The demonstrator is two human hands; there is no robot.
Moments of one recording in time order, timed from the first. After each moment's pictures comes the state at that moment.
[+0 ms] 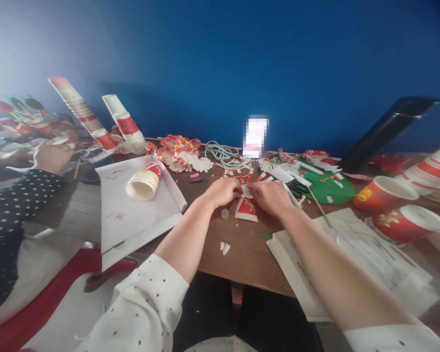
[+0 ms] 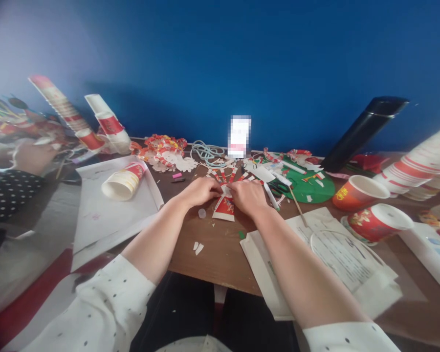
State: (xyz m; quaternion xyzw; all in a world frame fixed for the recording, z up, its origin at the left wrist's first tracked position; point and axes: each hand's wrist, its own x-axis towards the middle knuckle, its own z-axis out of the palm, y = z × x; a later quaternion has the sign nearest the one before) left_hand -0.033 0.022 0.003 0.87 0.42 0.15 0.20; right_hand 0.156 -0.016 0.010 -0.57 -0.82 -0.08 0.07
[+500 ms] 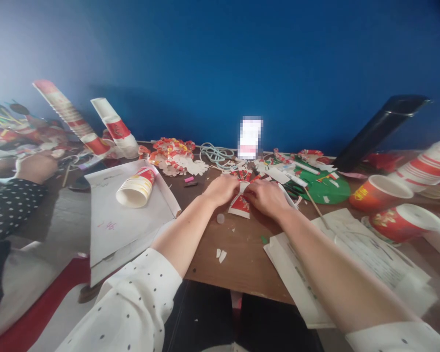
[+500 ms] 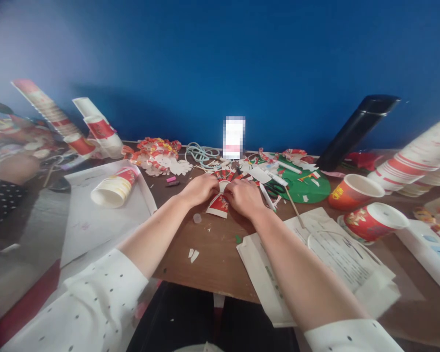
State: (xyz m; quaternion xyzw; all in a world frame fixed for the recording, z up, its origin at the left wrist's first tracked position) left_hand -0.017 0.034 0.008 0.90 0.40 0.15 0.09; right_hand 0.161 -0.012 0.009 -0.56 -0.82 -0.06 0.10
